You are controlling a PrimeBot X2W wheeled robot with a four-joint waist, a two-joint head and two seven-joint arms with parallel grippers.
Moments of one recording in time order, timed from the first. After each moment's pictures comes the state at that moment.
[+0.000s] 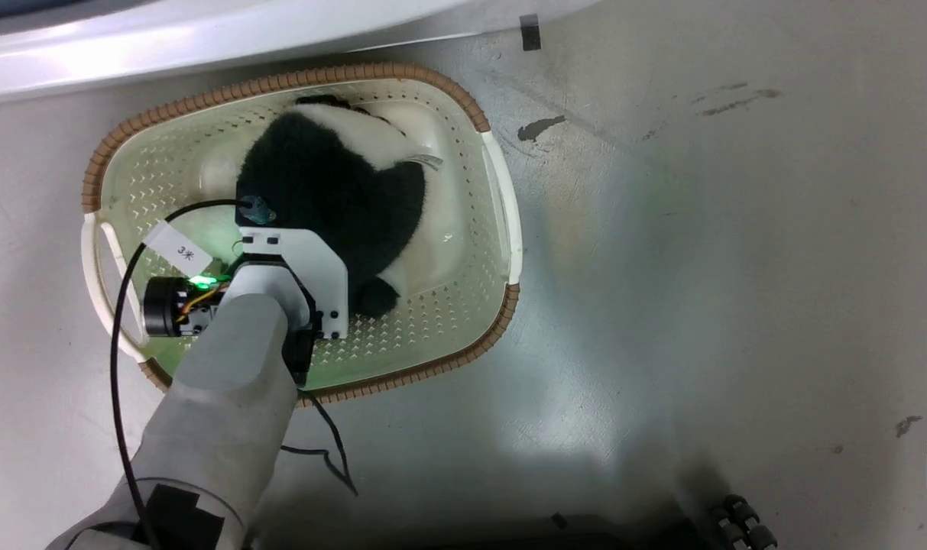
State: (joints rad) left arm -0.93 0.11 -0.40 1.18 -0.37 0.15 0.07; right arm -0.04 -0.05 -0.27 -0.44 0.35 0.13 -0.13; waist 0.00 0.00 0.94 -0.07
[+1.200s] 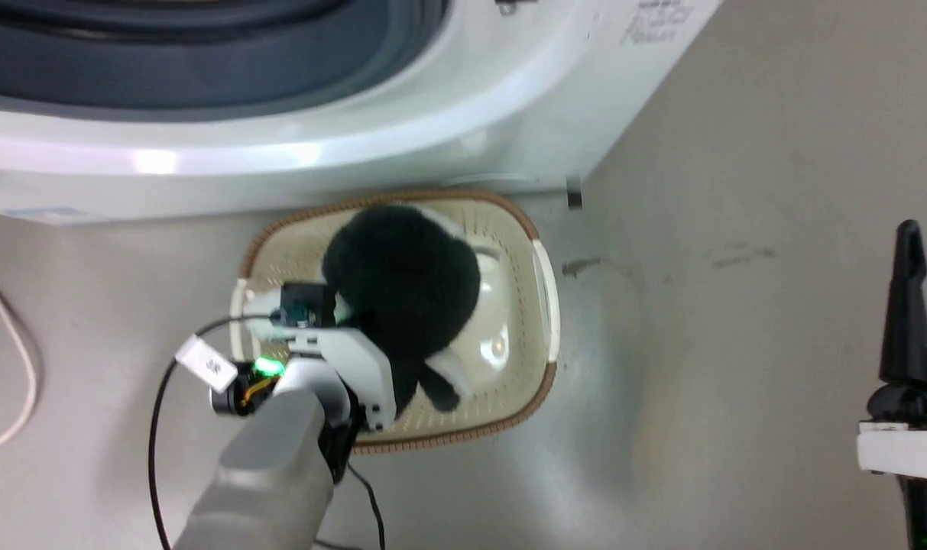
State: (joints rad) left arm -0.79 0.05 -0.44 1.20 -0.50 -0.05 -0.17; right arm -0.08 -0.05 -0.18 -0.34 0.31 0.13 -0.09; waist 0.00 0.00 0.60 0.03
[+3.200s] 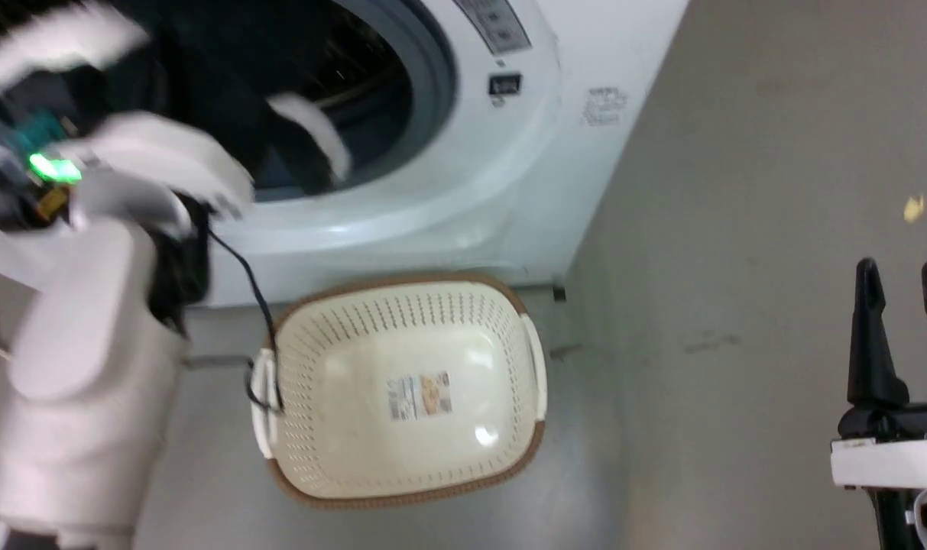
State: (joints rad) left arm -0.79 0.33 -0.26 0.39 -0.51 0.20 -0.07; right arm -0.05 -0.05 -0.16 -0.22 0.33 0.13 -0.13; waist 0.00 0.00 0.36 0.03
